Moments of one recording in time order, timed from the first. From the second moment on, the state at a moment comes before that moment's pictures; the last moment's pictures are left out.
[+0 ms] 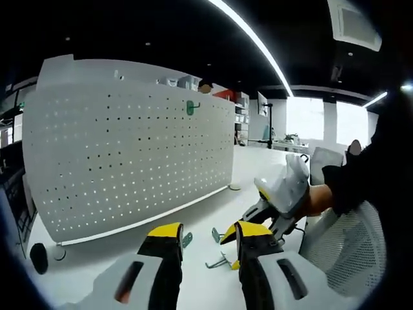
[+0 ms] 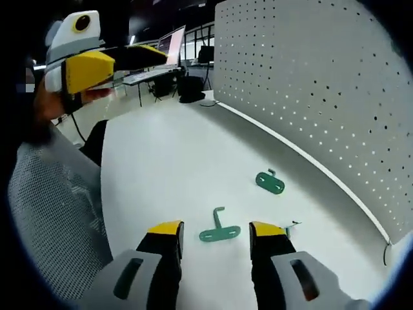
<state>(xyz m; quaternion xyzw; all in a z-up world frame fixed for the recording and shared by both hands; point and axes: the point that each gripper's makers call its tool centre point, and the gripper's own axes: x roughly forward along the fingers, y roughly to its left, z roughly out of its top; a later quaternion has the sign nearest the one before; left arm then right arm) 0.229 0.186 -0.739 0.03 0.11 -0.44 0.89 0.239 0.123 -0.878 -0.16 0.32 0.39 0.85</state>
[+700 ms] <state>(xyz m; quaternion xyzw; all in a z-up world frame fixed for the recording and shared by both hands) 0.228 0.186 -0.744 0.04 0.12 -0.44 0.89 0.240 0.129 -0.906 -0.19 0.34 0.42 0.82</state>
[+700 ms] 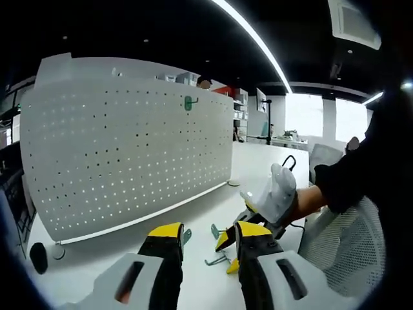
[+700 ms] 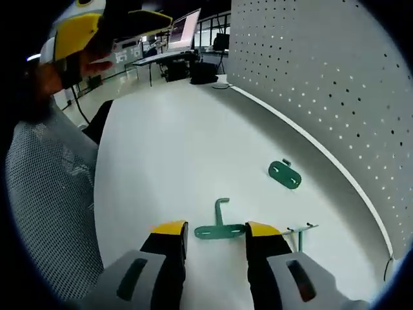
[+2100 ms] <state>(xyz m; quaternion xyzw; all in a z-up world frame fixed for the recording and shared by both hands) 0.238 0.198 -0.762 -0.11 0.20 -0.42 0.88 0.235 0.178 -0.798 -0.21 0.13 0.47 0.85</state>
